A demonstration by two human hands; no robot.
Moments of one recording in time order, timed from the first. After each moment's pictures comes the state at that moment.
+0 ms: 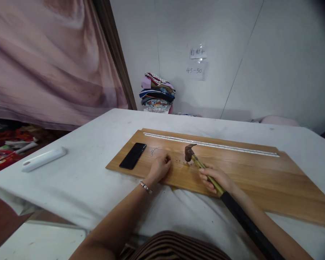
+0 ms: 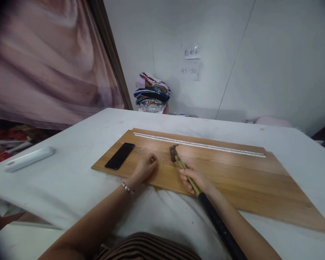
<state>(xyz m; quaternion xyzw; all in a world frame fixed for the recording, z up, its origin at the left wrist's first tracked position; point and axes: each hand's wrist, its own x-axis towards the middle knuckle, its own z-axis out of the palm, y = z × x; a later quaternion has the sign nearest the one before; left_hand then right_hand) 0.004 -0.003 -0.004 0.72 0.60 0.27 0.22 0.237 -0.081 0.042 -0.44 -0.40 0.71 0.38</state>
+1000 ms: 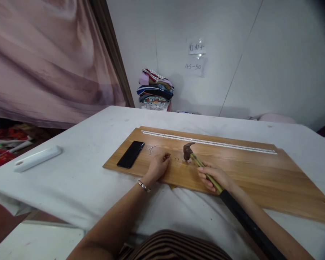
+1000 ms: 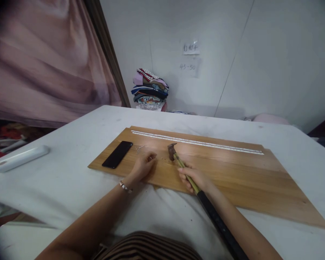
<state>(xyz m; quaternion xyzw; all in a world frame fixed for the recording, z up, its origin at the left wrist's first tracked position) 0.001 0.002 -0.013 0.72 0.56 0.33 0.23 0.238 -0.079 0.039 -0.44 -0.39 0.71 0.37</state>
